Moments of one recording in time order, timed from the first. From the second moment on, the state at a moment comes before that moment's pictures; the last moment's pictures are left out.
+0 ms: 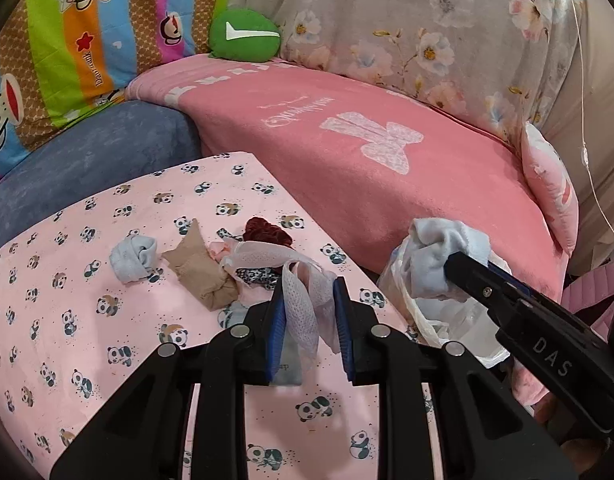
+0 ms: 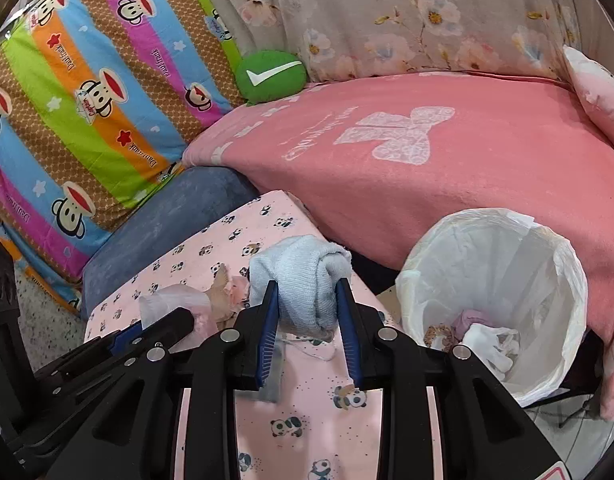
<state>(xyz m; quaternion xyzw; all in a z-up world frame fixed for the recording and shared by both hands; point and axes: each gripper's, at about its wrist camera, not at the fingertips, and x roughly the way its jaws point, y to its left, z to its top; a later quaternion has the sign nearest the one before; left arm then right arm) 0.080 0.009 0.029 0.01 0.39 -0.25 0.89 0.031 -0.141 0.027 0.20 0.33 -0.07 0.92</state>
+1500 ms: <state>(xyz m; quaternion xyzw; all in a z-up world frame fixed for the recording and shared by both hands) 0.042 -0.164 0.012 0.12 0.39 -0.35 0.85 -0.041 -0.301 -0.025 0.27 0.32 -0.19 0.89</state>
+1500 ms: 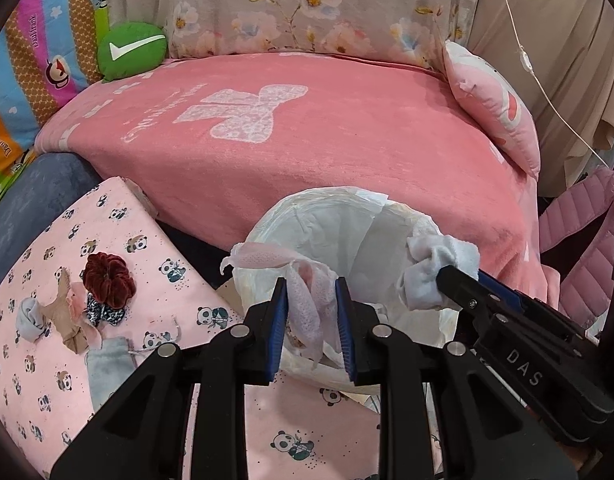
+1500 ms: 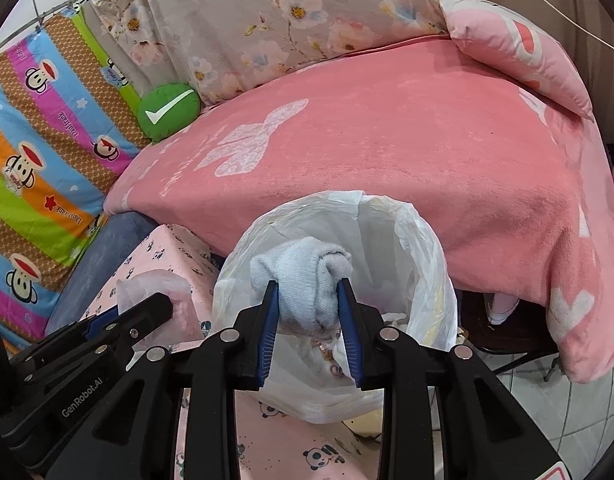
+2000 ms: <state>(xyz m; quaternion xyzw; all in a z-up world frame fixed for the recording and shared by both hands) 0.055 -0.175 0.006 0.11 0.39 -0.32 0.86 -0.026 -0.323 -0.040 0.28 0.33 -0.21 0.88</state>
